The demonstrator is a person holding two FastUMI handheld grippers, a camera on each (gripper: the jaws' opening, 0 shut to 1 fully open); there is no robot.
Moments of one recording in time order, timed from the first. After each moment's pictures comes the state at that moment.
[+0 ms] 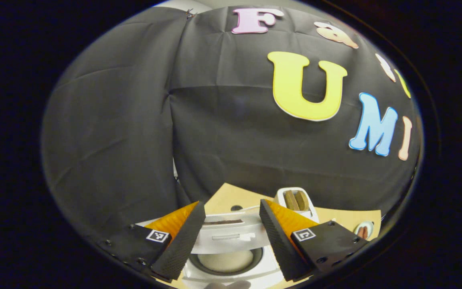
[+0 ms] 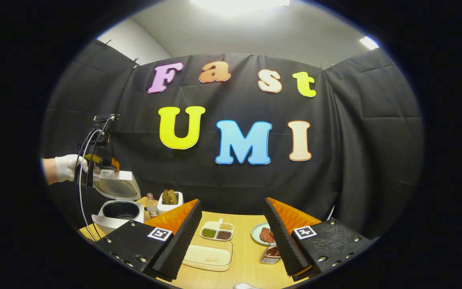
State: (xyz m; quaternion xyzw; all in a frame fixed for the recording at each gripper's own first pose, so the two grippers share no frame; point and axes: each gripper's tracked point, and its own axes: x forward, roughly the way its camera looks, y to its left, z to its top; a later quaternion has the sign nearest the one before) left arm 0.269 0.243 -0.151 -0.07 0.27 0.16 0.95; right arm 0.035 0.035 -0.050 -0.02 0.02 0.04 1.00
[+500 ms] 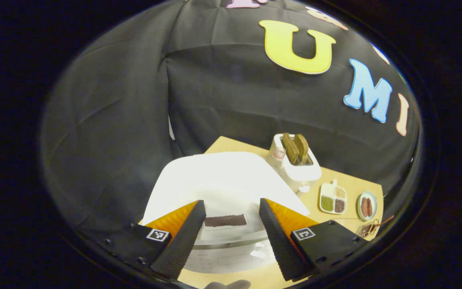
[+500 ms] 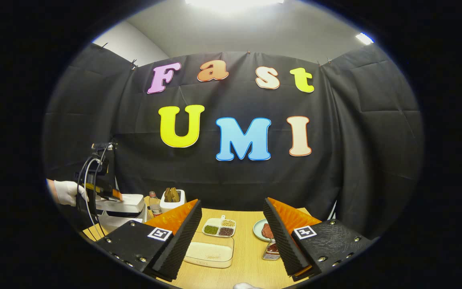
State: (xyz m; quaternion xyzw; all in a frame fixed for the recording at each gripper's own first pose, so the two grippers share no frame) left arm 0.193 0.201 -0.268 -0.08 0.38 0.14 0.91; right arm 0.024 0.028 -0.062 0.00 0.03 0.04 1.00
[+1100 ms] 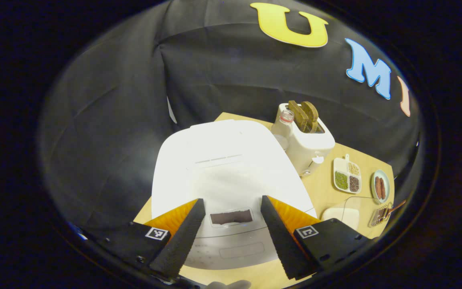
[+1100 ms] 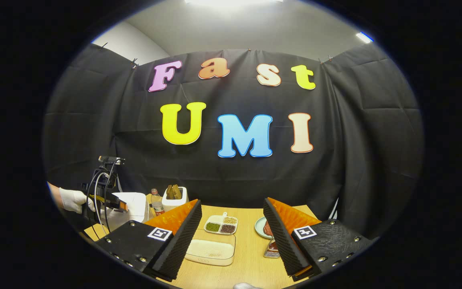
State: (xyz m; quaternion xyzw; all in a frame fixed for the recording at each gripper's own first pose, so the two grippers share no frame) left arm 0.174 0.195 -0.318 -0.05 0.44 0.14 0.89; right arm 0.023 0.032 -0.072 0.00 0.04 0.05 1.00
